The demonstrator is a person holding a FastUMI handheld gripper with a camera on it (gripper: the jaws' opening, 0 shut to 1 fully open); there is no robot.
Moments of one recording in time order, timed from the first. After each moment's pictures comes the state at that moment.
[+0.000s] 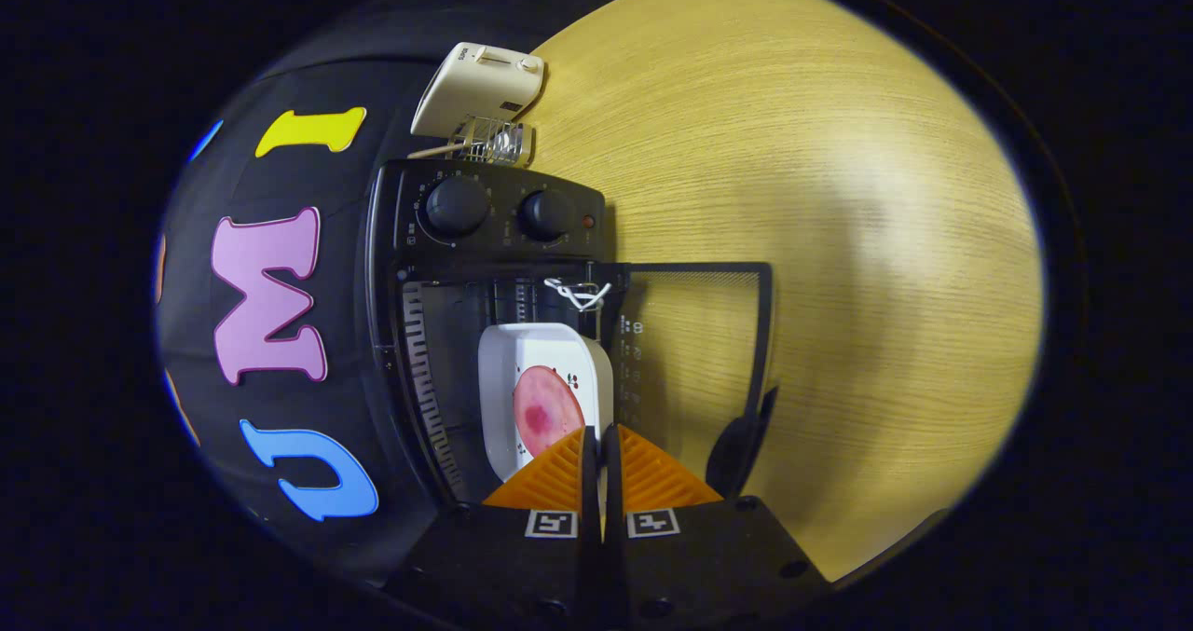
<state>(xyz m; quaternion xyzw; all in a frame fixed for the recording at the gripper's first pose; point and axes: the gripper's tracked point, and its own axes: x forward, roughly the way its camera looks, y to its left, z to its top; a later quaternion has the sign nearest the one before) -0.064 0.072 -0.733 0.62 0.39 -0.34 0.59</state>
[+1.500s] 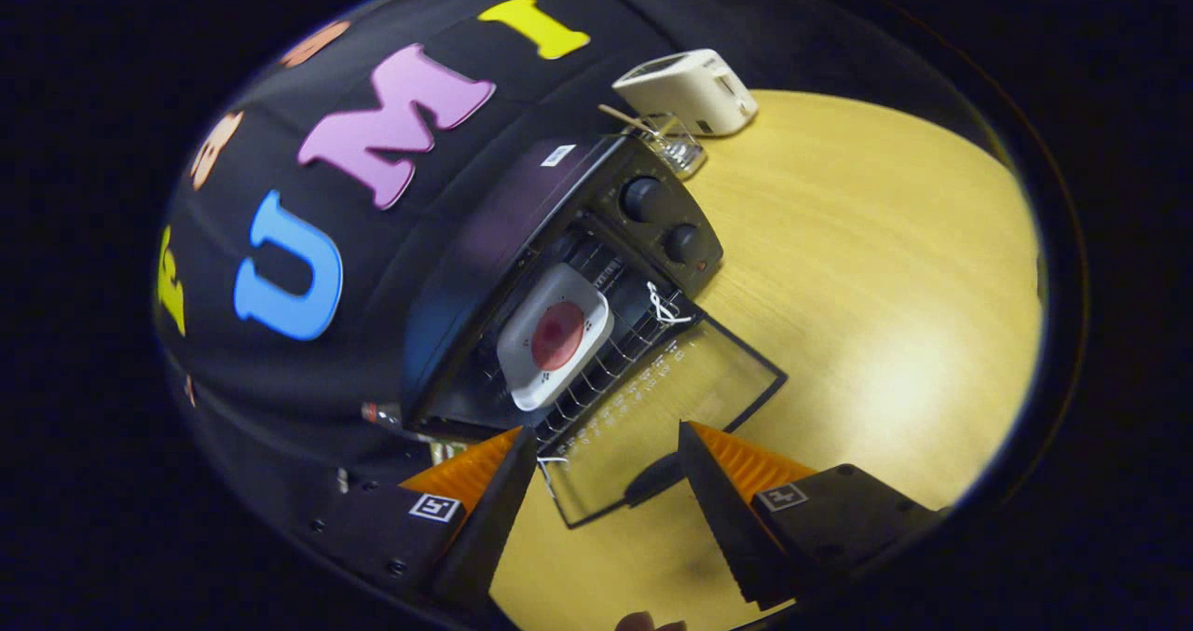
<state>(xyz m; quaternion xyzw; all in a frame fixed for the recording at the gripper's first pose) -0.116 0.059 -0.657 0.33 0.47 -0.11 0.81</state>
